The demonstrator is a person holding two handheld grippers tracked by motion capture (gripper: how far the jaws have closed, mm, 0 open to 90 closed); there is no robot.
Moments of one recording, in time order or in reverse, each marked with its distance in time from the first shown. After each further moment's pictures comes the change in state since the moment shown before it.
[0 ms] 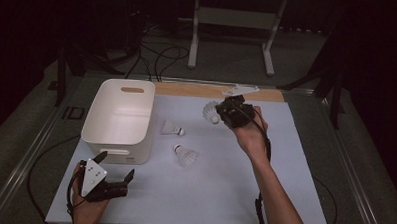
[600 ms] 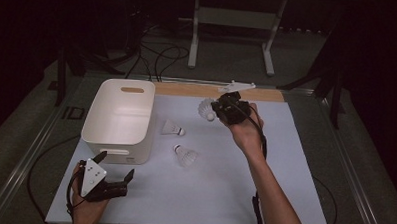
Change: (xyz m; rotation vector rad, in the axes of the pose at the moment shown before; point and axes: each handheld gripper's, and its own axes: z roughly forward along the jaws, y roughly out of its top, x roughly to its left) left arm 0.000 0.000 0.000 -0.002 0.003 0.000; right arm 0.005 0.010 0.004 -0.020 0.026 0.010
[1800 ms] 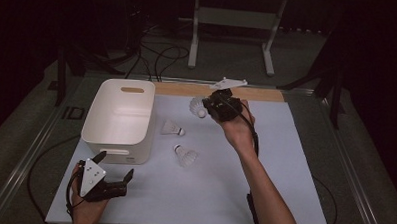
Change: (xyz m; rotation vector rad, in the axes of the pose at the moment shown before) left arm 0.001 0.000 -0.001 -0.005 0.003 -0.009; right arm 0.013 0.013 0.010 -0.035 0.031 -0.012
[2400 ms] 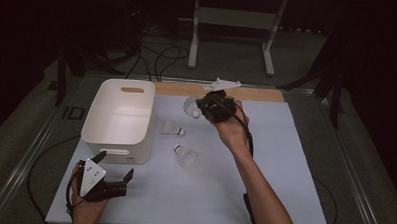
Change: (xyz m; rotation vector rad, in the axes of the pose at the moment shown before) left arm 0.000 0.000 0.000 0.003 0.001 0.003; right arm 0.012 0.002 0.008 -0.024 0.029 -0.013
